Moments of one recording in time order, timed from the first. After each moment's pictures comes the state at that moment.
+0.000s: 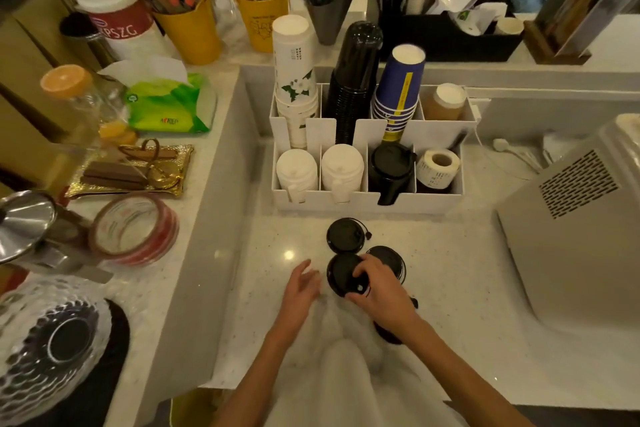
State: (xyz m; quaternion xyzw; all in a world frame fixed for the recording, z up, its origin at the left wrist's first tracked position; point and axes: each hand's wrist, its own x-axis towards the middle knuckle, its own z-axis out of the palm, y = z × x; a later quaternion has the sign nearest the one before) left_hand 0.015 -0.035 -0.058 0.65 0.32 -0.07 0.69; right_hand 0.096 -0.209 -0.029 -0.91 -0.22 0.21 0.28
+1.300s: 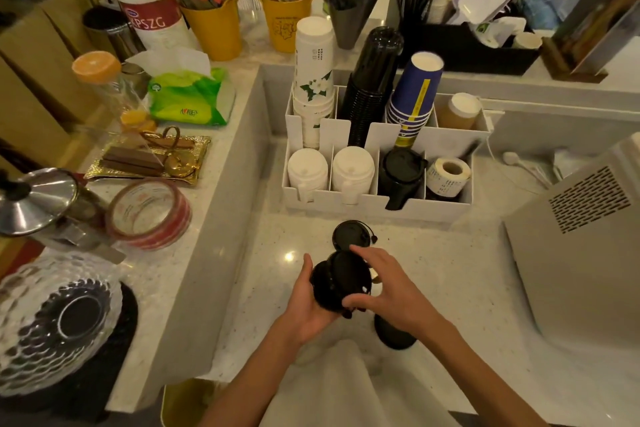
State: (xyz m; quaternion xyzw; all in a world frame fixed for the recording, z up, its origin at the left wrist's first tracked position) left_hand 0.025 -0.048 -0.029 0.15 0.32 -0.16 0.92; right_hand 0.101 -0.210 0.027 -0.85 -0.27 0.27 0.36
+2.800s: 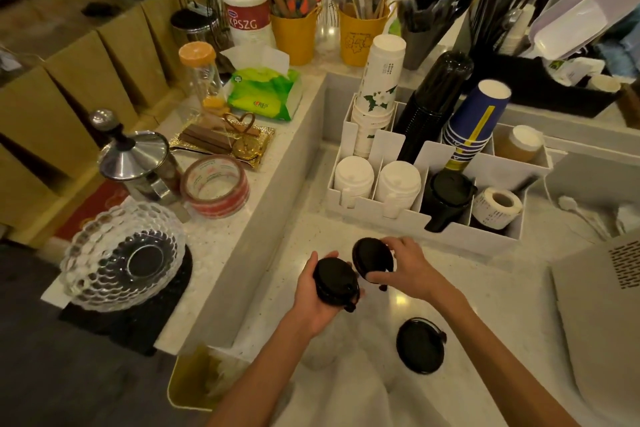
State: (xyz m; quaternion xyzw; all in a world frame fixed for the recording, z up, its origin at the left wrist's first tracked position) left_hand 0.012 -0.025 -0.025 0.15 0.38 0.02 0.91; right_hand 0.152 -0.160 0.022 -0.89 -0.27 0.30 0.20
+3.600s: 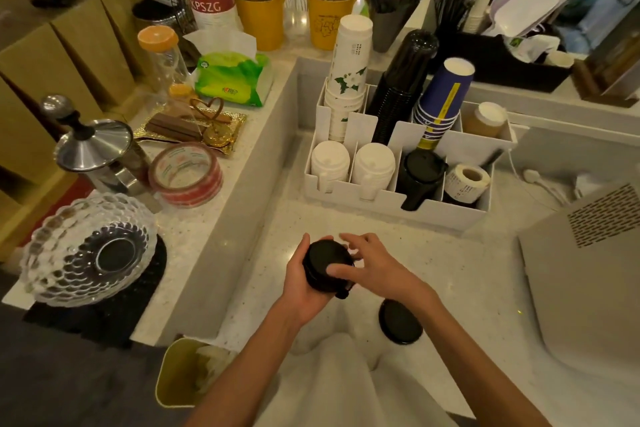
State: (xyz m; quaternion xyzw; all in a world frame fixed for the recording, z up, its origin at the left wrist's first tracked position) left_hand 0.008 -0.037 -0.018 0.18 0.30 -0.02 0.94; right_hand 0.096 -0.161 0.059 -0.84 -0.26 0.37 0.31
